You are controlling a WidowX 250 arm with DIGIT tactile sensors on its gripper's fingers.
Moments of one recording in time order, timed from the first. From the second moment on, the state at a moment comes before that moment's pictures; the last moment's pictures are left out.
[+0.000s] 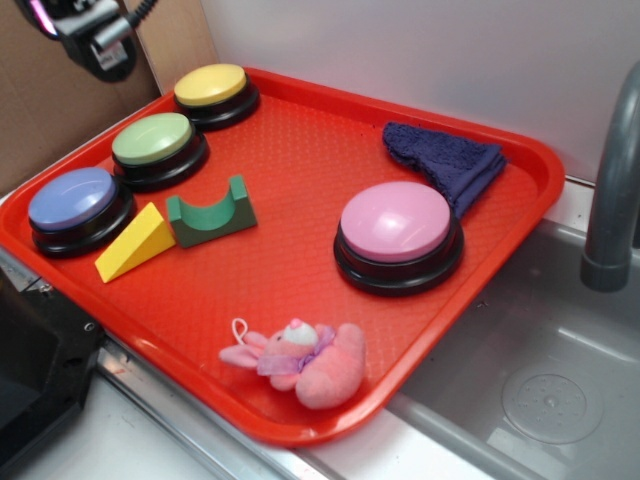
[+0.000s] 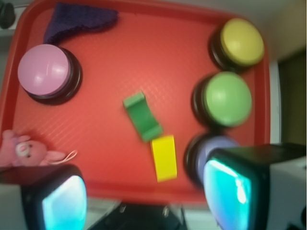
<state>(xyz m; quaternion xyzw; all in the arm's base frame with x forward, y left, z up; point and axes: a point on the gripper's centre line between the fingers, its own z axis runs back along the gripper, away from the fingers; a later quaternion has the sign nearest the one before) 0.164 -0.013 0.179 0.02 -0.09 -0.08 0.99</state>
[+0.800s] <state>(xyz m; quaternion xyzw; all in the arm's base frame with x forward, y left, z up) 0.203 -0.009 0.067 0.03 -0.07 -0.20 0.98</state>
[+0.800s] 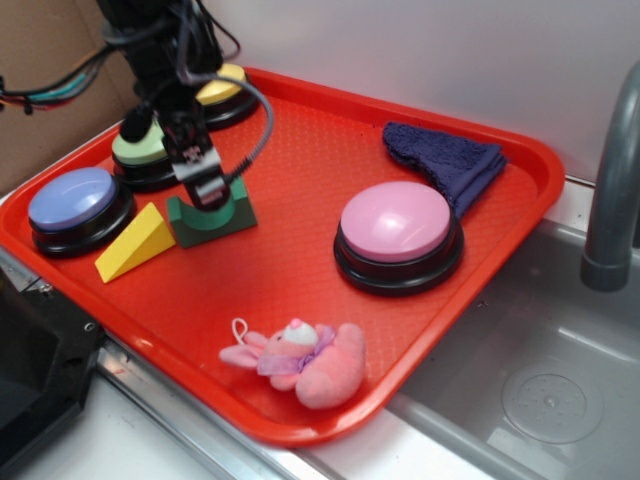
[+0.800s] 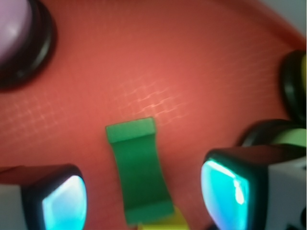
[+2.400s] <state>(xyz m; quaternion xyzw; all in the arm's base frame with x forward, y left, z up) 0.200 -0.008 0.018 0.03 -0.02 -0.21 0.98</state>
